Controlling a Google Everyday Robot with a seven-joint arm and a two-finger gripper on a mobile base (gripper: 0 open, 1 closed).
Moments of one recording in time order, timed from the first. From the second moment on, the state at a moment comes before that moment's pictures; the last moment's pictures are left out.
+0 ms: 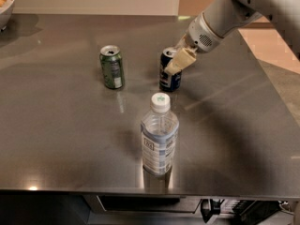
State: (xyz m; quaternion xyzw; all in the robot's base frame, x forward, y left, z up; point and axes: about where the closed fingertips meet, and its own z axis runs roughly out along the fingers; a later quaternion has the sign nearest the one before) arm 0.633 -0.078 0.900 -0.58 0.75 0.16 0.27
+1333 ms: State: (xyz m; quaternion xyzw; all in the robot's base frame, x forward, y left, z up) arm 0.504 -0.108 0.917 -0.67 0.67 0.22 0.23
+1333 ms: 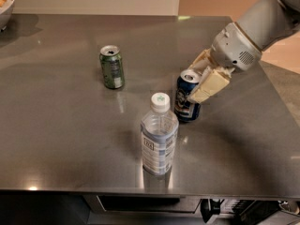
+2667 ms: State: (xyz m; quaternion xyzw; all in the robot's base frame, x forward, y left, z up) arm 0.432 -0.104 0.910 -0.73 0.60 0.24 0.23
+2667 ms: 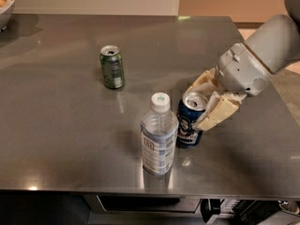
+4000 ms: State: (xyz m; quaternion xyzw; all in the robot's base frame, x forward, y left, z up) arm 0.416 -0.098 0.894 -0.74 0.59 0.25 0.22
